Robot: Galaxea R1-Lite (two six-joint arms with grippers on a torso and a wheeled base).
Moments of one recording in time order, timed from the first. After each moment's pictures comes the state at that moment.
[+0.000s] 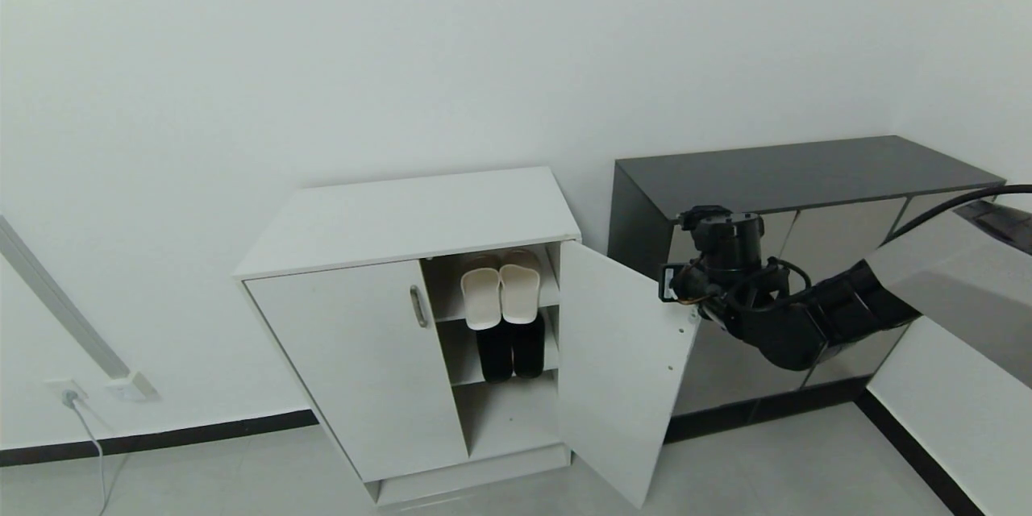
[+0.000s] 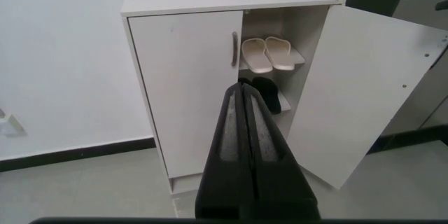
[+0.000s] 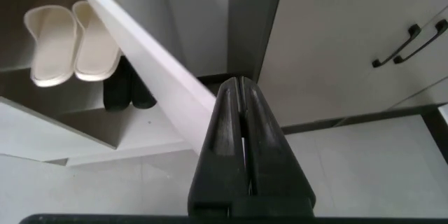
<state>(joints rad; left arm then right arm) 0.00 0.00 0.00 0.00 0.02 -0.01 0.45 2.20 -1.23 -0.65 -0.36 0.16</state>
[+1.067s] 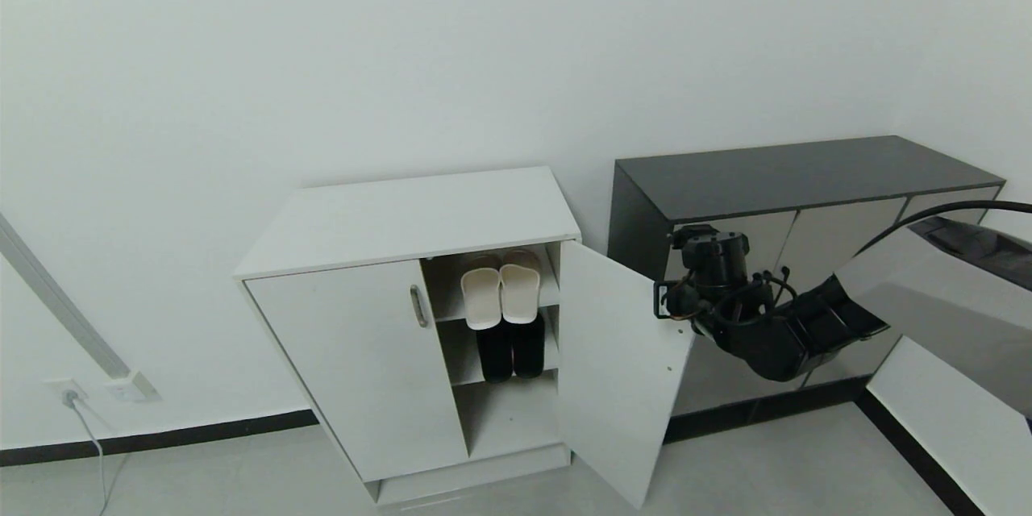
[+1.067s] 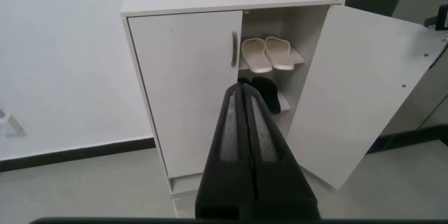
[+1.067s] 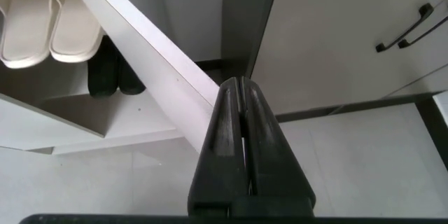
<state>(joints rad) 0.00 0.00 0.00 0.00 0.02 -0.01 0.45 2.26 -1.23 -0.65 -0.37 0.15</state>
